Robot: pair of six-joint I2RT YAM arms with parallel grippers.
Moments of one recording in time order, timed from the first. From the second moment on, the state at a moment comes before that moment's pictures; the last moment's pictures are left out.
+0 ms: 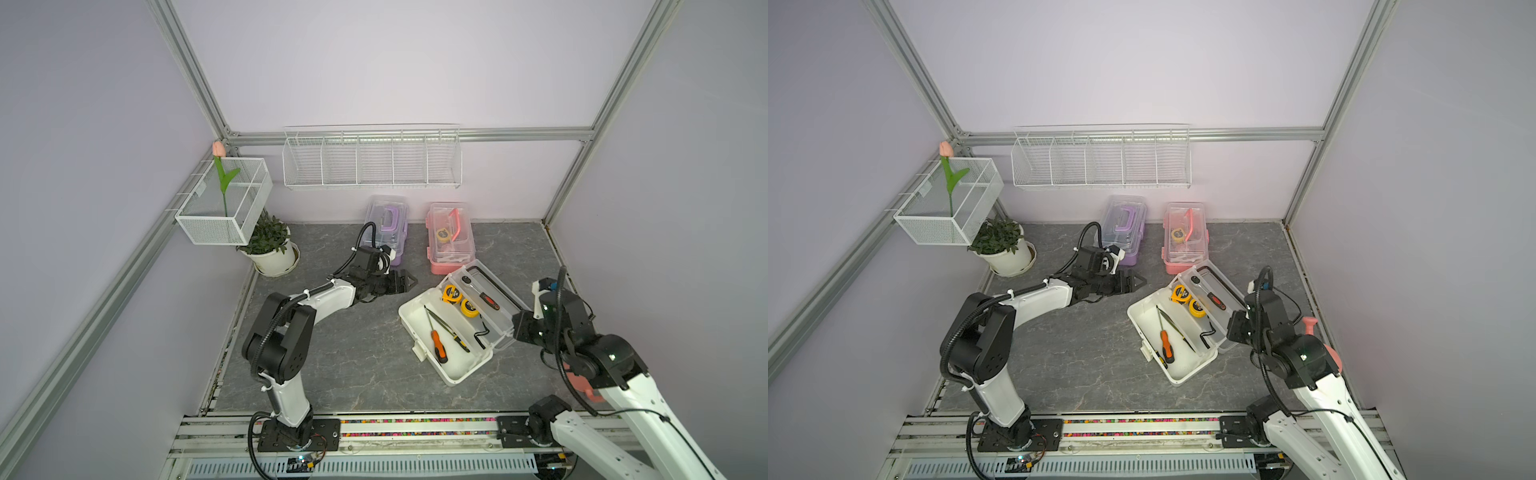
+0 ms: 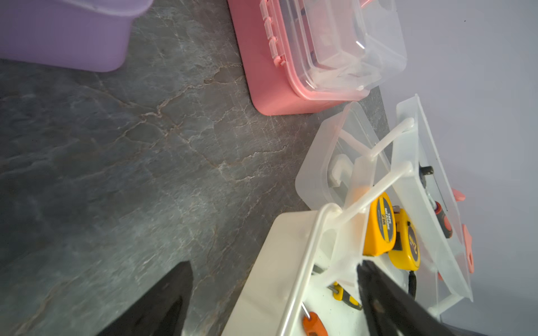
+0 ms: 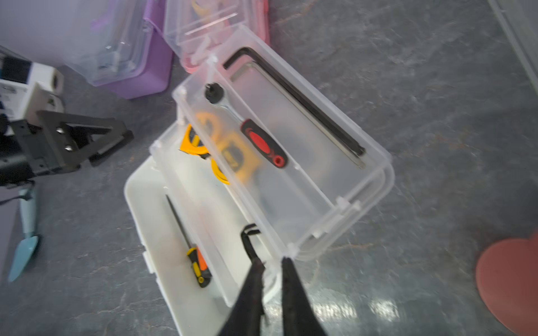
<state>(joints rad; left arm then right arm) -0.52 1.83 1.14 -0.02 0.53 -0.53 0.43 0.68 0.90 -1.06 0.18 0.62</state>
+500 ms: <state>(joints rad) -0.57 2.09 1.43 -0.09 0.59 -0.51 0.24 0.77 0.67 -0.85 0.16 0.64</state>
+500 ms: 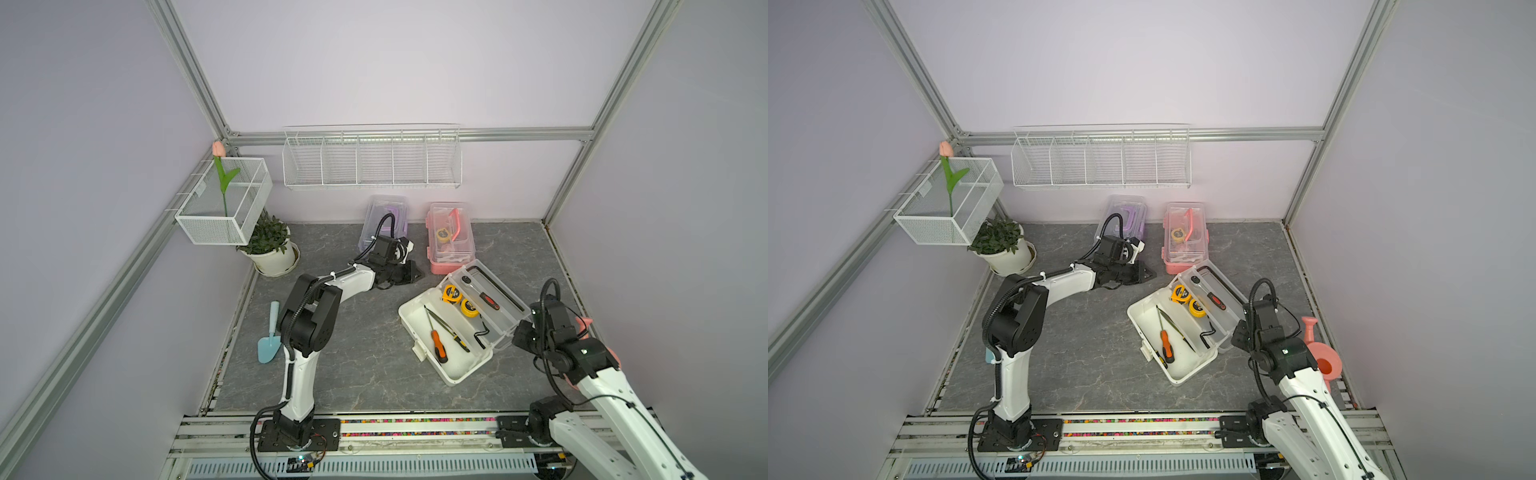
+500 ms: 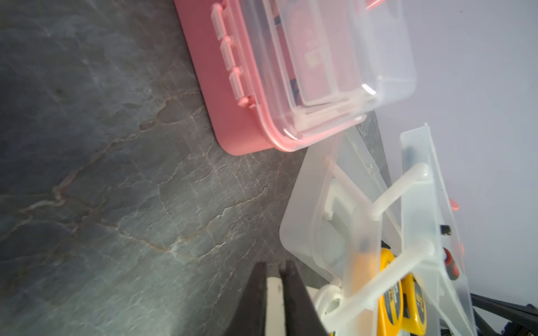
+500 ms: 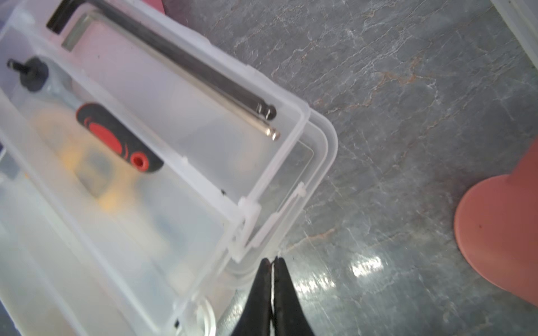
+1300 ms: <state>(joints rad) -0.58 1.88 1.06 -0.26 0.53 -0.44 0.21 1.32 0.72 -0.26 -0.16 0.48</state>
